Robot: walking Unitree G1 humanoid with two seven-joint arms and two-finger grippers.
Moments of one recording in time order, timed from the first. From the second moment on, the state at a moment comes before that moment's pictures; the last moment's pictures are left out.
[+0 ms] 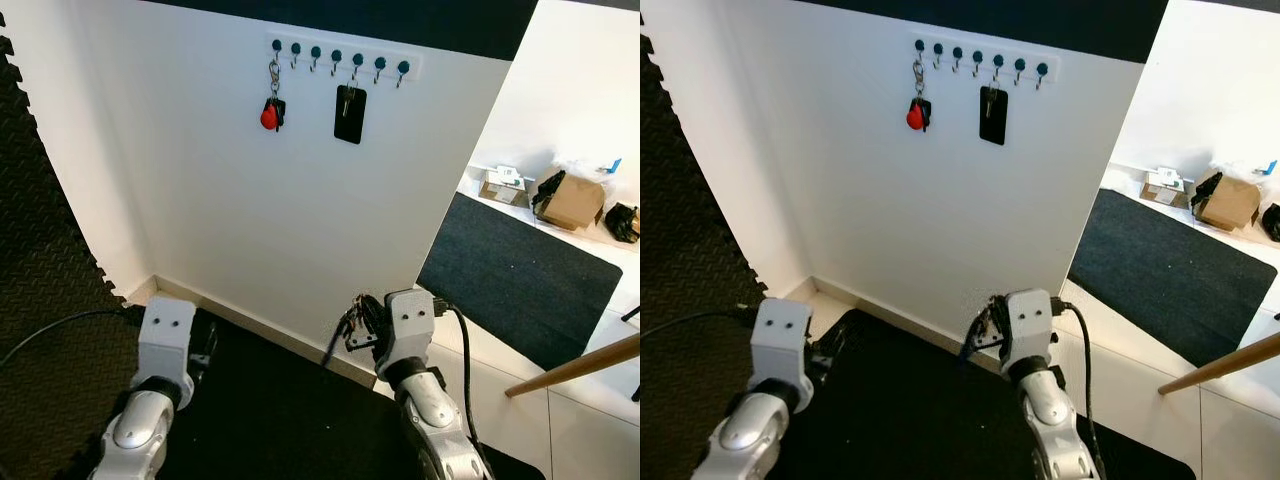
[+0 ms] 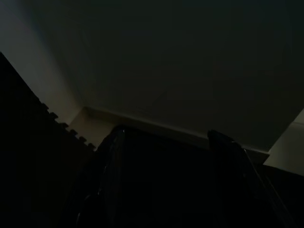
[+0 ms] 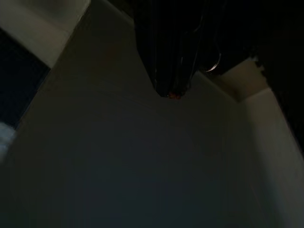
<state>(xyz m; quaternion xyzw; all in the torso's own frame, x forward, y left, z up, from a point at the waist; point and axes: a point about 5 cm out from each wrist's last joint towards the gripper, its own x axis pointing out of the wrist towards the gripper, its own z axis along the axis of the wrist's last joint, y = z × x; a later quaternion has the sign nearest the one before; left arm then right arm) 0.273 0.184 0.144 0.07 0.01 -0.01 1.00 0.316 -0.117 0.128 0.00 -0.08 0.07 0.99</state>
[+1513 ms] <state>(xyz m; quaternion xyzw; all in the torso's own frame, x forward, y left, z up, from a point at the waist) 0.272 0.178 0.147 0.10 -0.03 -0.02 0.99 0.317 -0.120 0.132 -0.02 -0.12 0.06 0.99</state>
